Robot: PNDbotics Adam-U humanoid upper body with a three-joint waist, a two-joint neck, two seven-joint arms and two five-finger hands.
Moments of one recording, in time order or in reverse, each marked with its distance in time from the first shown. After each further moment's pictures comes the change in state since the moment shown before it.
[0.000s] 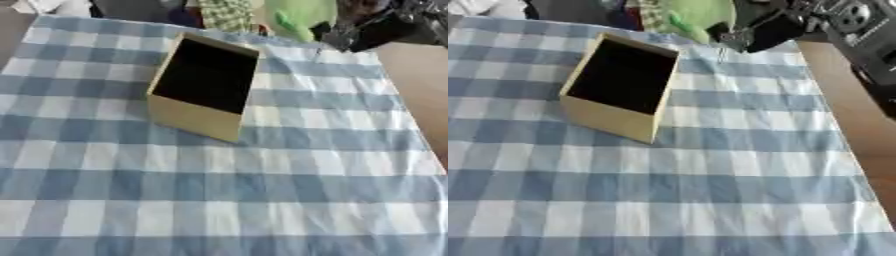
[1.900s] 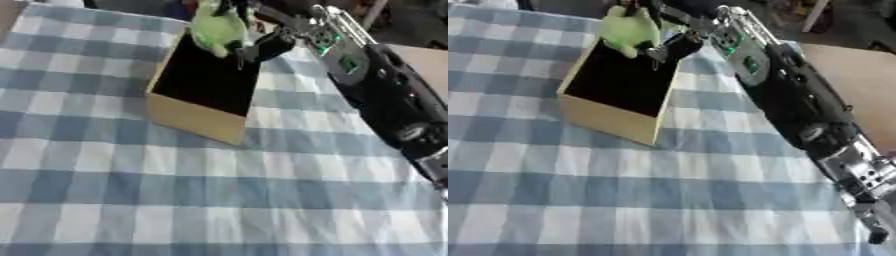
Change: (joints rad) left arm -0.086 -0.027 -0.028 0.000 0.035 -0.024 -0.035; right arm -0.227 0.235 0.126 0.361 0.364 -0.123 -0.094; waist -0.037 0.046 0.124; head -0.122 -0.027
